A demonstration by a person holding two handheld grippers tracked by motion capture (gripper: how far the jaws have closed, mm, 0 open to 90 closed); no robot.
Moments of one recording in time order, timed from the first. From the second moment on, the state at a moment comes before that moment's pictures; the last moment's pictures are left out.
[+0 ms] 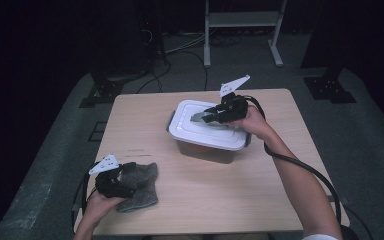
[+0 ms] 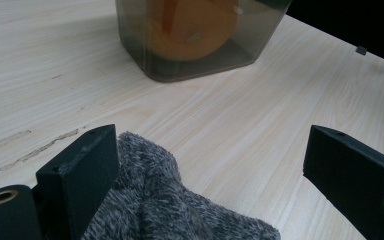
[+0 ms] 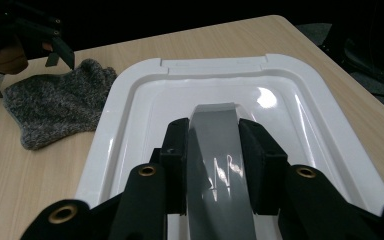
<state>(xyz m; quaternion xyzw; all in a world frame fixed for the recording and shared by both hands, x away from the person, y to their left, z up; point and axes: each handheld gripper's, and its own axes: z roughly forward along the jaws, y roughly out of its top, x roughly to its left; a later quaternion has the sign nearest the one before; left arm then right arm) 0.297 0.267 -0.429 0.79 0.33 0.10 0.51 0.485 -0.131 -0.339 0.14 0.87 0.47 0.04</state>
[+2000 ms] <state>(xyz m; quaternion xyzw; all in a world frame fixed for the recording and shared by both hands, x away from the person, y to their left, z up) 0.293 0.265 -0.427 0.79 0.33 0.10 0.51 0.414 -0.208 -0.326 0.17 0.87 0.47 0.05</state>
